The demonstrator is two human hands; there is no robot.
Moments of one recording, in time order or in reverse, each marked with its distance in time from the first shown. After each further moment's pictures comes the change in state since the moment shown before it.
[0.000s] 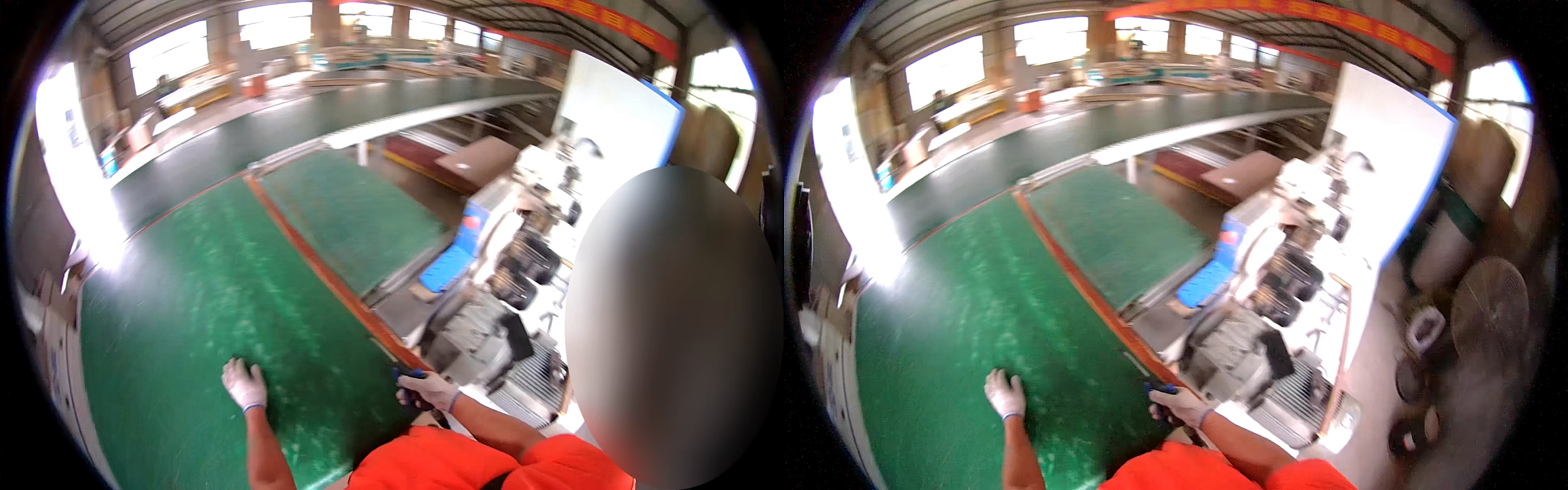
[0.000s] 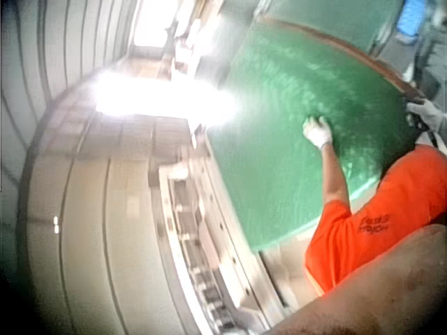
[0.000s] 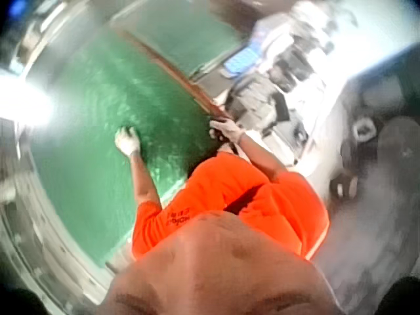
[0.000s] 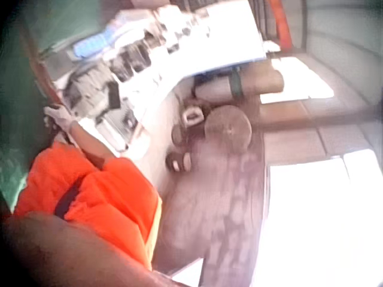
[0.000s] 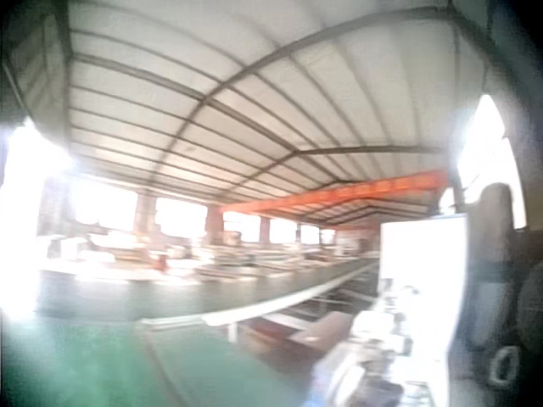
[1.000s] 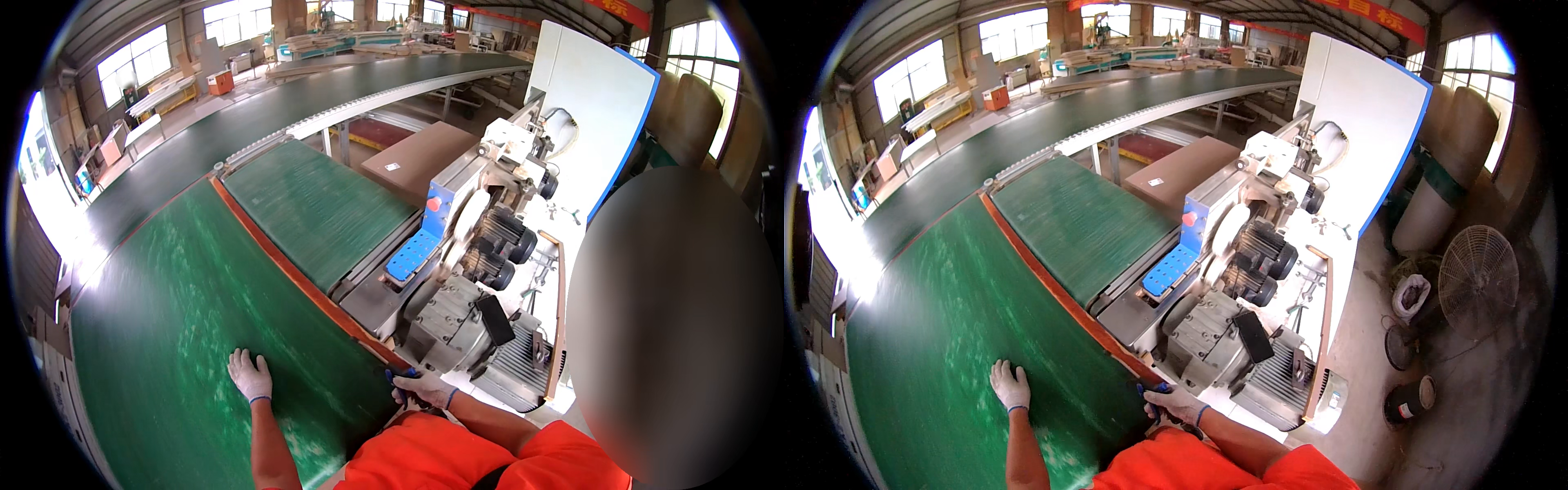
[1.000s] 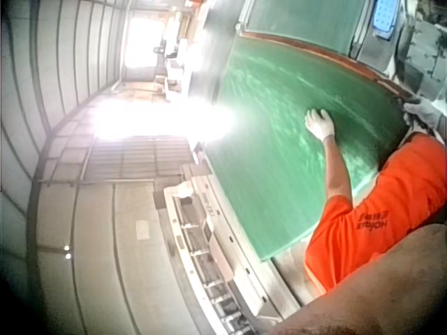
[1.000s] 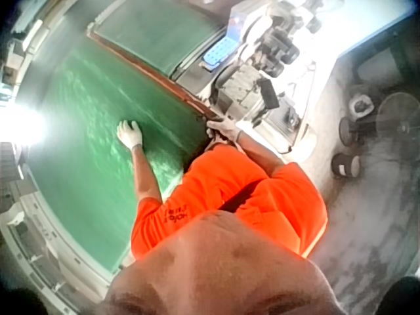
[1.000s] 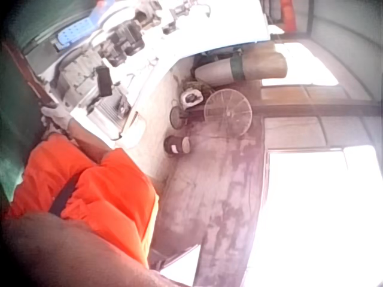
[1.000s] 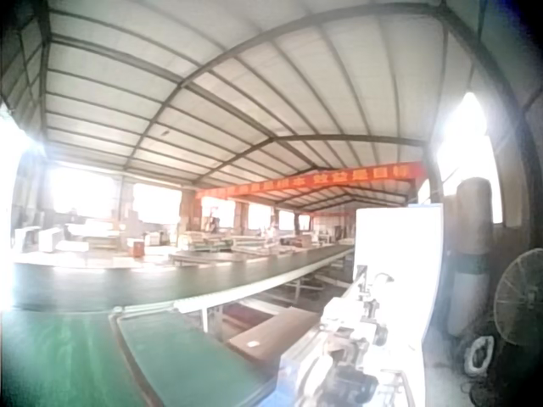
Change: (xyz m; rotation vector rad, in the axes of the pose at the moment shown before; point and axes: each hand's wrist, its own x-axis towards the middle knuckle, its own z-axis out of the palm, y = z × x) left_hand 0.000 0.086 0.046 -0.081 -0.016 0.121; right_hand -0.024 0.028 -0.045 0.135 0.025 -0.067
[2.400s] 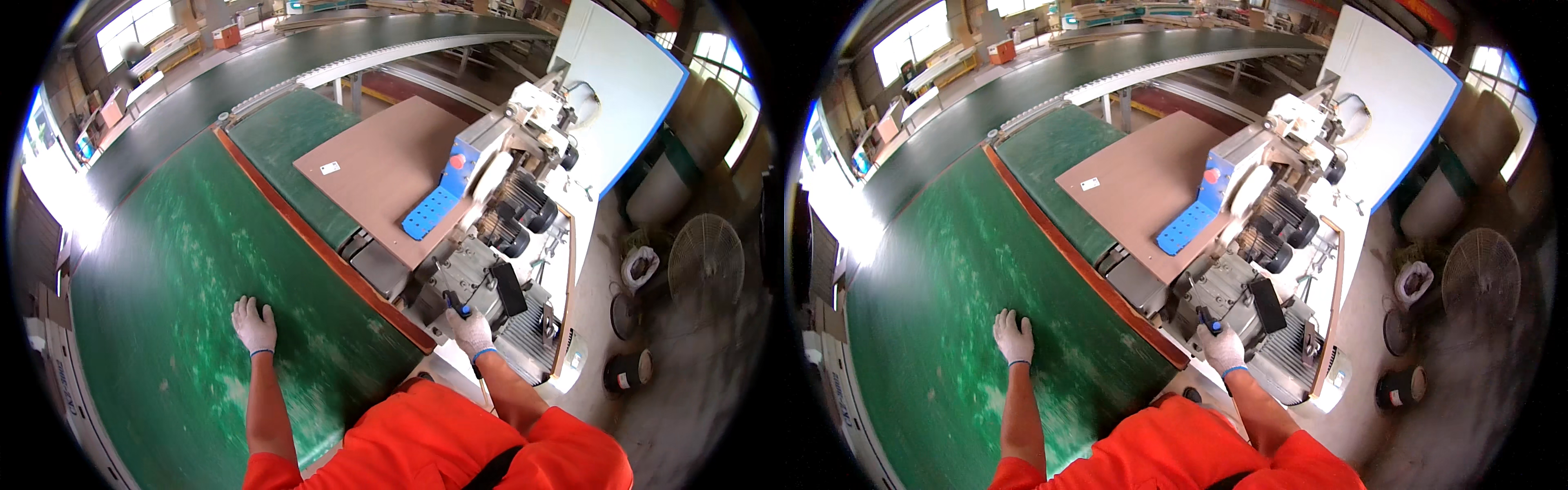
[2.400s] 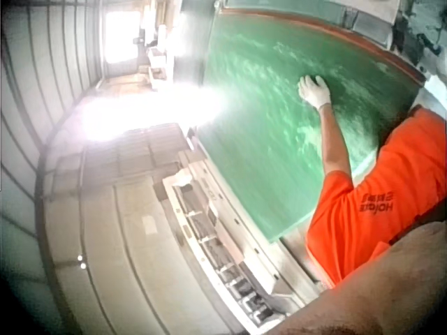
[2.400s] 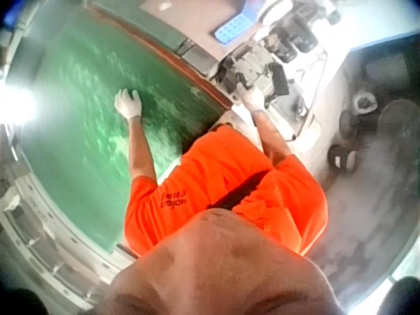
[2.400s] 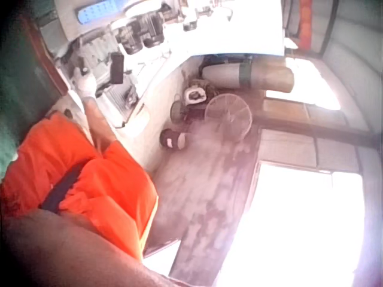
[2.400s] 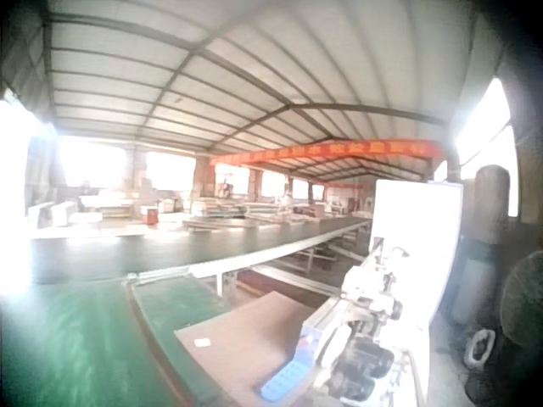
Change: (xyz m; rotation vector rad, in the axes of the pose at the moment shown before) left_hand 0.031 0.010 0.014 -0.012 -0.007 0.091; right_hand -0.012 -0.056 -0.038 -0.848 0.865 -0.090
